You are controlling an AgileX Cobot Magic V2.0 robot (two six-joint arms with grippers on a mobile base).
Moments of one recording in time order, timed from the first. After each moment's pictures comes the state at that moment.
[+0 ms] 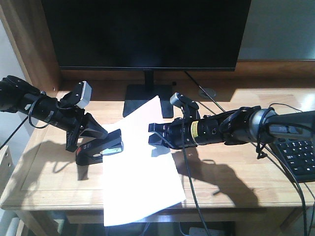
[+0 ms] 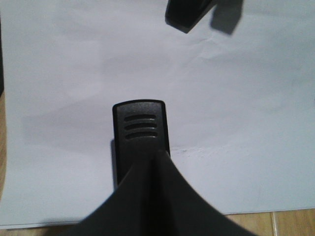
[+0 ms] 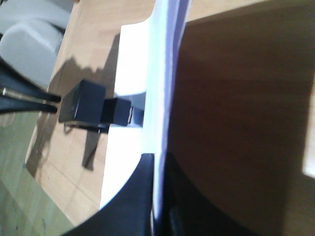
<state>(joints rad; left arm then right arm) 0.01 2.18 -1.52 -1.02 1.17 1.97 0.38 2.10 -1.20 -1.52 -0.60 2.03</state>
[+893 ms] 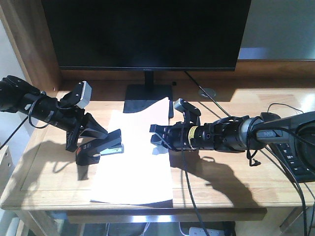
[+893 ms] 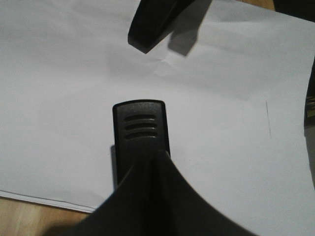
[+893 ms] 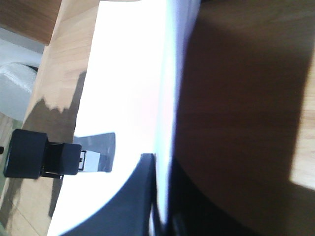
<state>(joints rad) 0.01 2.18 -1.52 -1.02 1.17 1.97 0.38 2.20 -1.21 -1.21 -0.56 1.77</state>
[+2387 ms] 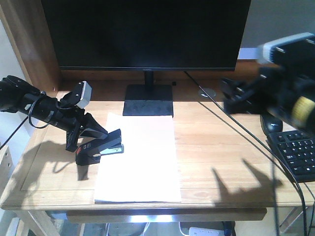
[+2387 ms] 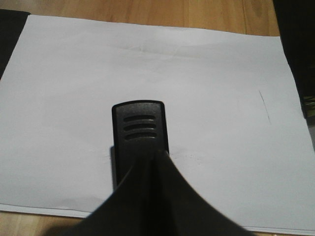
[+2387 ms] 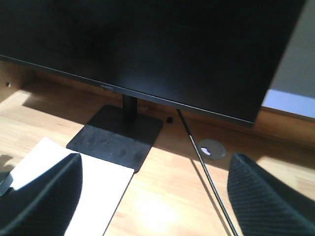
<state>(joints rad) 0.01 2.18 -1.52 -1.02 1.17 1.97 0.38 1.14 -0.76 -1.73 0.03 1.70</state>
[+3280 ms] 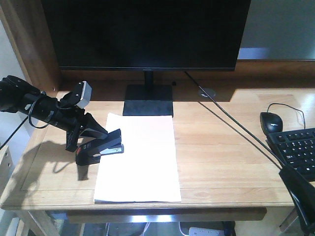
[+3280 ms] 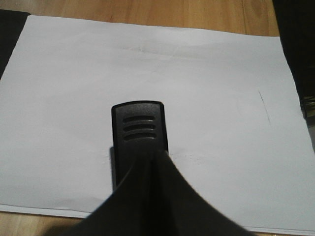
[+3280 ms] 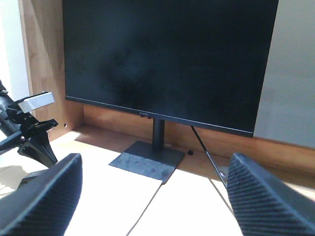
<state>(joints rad) 0.01 2.18 -1.52 -1.02 1.17 1.97 0.38 0.26 -0.21 -1.74 -0.07 1.72</state>
